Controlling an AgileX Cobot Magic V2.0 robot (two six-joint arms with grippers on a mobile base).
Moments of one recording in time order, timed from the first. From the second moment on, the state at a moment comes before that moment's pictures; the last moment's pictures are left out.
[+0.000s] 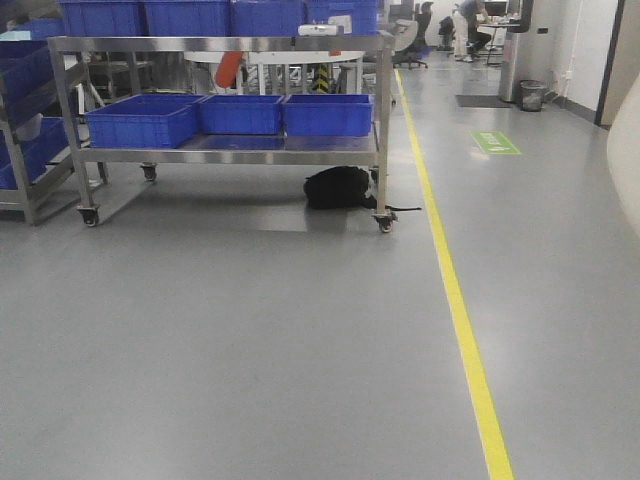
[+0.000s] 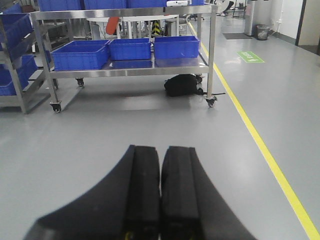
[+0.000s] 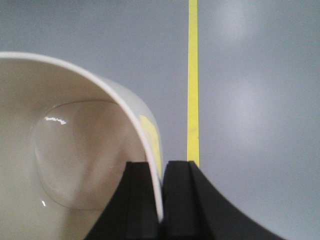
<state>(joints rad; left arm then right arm) -0.14 -0.01 0.01 0.00 0.13 0.02 -0.09 0.58 -0.64 0.11 0.73 0.01</state>
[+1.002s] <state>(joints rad) -0.14 -0.01 0.01 0.00 0.13 0.02 -0.09 0.58 -0.64 0.11 0.74 0.01</state>
